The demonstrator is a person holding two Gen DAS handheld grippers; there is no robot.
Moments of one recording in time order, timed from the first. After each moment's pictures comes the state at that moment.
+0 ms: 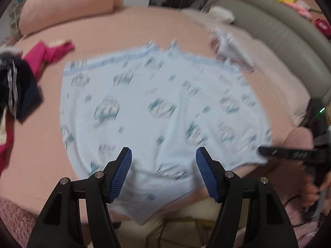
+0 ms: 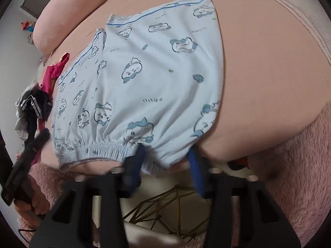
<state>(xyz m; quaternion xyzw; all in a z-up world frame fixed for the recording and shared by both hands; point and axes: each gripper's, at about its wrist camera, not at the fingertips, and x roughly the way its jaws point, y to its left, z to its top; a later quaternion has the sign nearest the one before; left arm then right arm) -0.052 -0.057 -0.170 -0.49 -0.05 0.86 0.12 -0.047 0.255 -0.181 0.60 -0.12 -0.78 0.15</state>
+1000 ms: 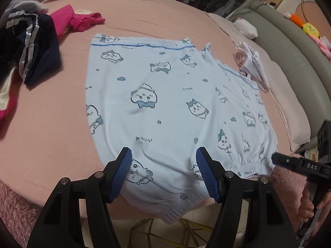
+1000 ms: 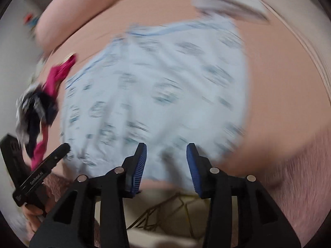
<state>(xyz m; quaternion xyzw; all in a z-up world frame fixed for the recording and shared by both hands) -0.057 -0.107 -0.182 -0.50 -0.15 0.85 0.09 -0.058 0.246 -0.127 0.60 -0.12 -0.79 0.11</state>
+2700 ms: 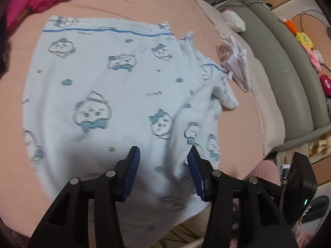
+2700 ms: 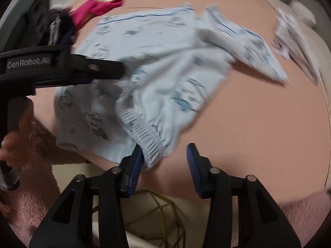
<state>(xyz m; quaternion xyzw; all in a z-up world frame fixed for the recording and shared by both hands) -0.113 -0.091 -0.195 -0.55 -0.22 0.79 0.18 -0.088 0.142 -0.141 0.57 0.11 -0.78 0.24</state>
